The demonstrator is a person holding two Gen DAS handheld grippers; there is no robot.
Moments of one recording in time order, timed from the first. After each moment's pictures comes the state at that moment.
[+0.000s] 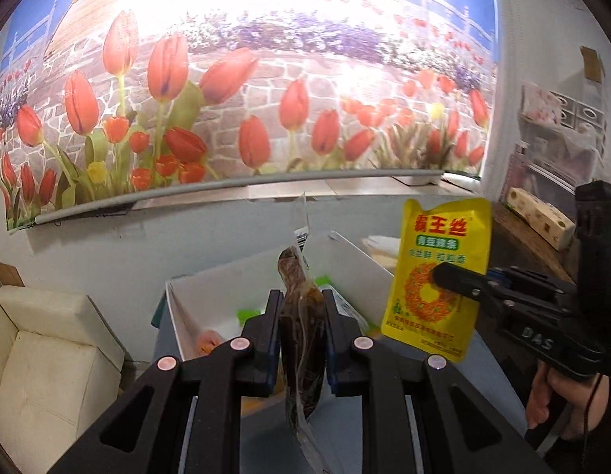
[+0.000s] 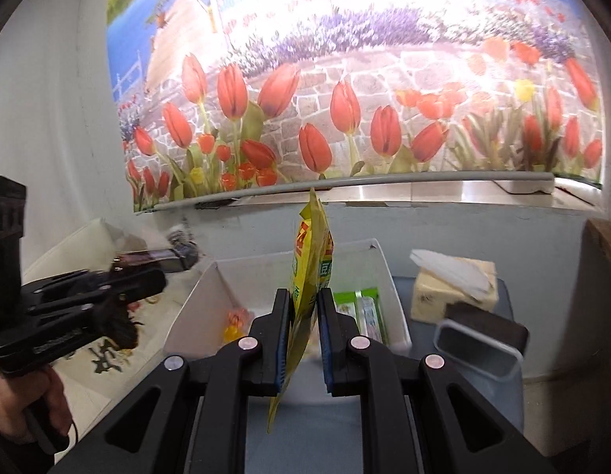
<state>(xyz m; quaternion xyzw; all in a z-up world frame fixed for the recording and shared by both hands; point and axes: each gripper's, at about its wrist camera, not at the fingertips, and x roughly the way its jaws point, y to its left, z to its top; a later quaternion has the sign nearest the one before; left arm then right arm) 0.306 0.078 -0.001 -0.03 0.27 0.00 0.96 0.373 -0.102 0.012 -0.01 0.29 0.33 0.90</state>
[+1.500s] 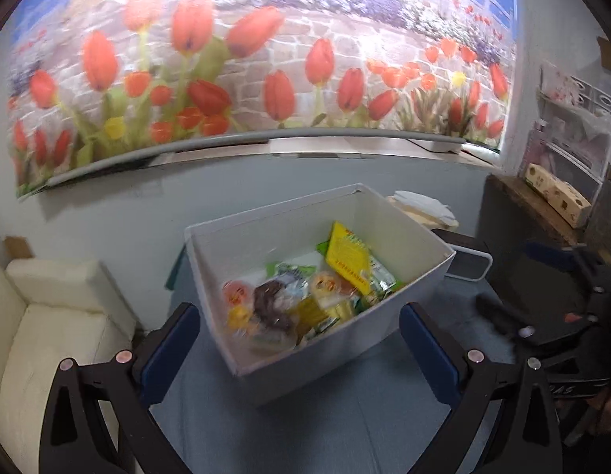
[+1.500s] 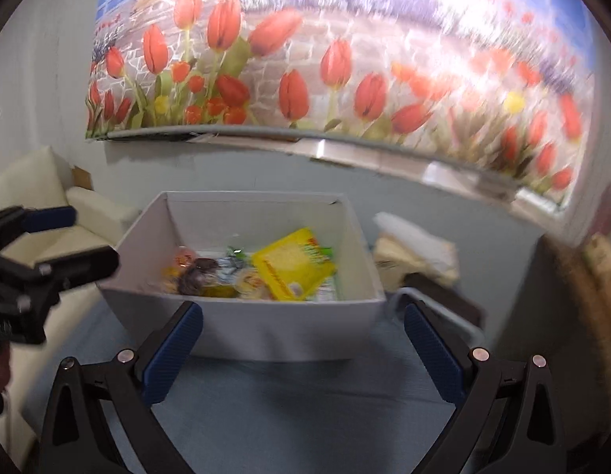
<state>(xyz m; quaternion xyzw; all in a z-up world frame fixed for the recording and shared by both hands) 0.273 0.092 -0.045 -0.04 0.32 0.03 0.95 0.313 -0.097 -0.007 -0.16 0.29 0.19 0.92</state>
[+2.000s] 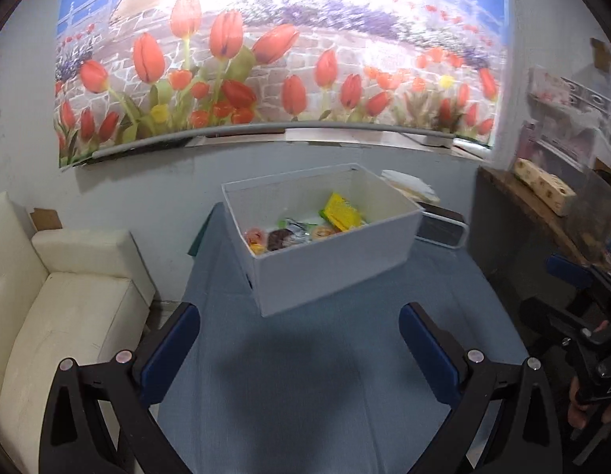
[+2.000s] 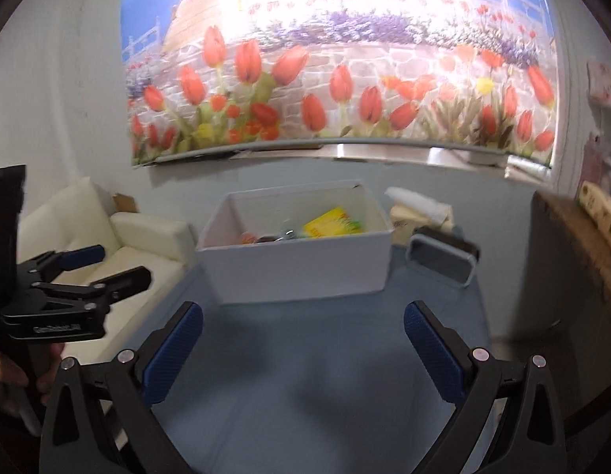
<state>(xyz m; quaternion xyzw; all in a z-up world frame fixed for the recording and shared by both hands) 0.142 0.065 -0.036 -0.05 0.32 0.05 0.95 0.187 -0.142 0.021 -0.05 0.31 0.28 0.91</state>
